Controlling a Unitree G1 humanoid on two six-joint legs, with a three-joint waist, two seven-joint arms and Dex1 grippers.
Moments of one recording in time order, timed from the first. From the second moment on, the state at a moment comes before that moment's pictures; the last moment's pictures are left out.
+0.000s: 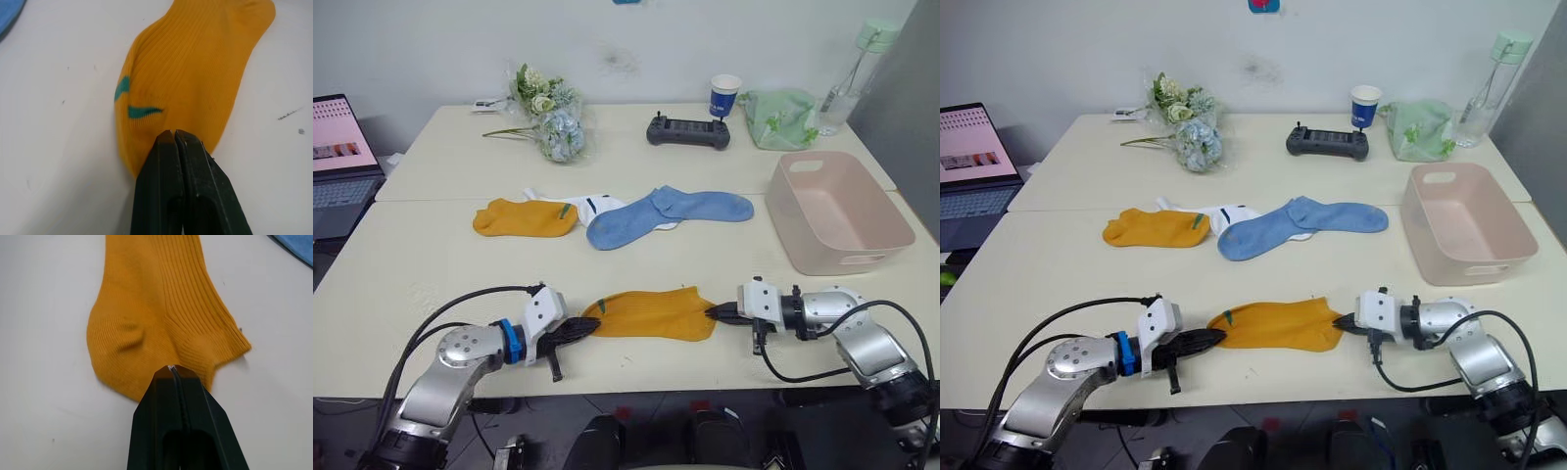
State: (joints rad) left arm 0.03 0.69 -0.03 -0.17 -0.36 0.27 -0.98; right arm -0.24 -0.72 0.21 -0.01 0.18 0.03 1.12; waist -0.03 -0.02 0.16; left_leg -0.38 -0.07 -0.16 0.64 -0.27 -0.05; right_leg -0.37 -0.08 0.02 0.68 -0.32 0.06
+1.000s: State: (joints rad) left arm 0.13 0.55 0.33 -0.10 -0.29 0.17 -0.58; right arm -0.19 -0.62 -0.01 -0.02 0.23 0.13 0.84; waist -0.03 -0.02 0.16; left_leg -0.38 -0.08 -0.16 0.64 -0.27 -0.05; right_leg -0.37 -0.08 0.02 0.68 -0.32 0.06
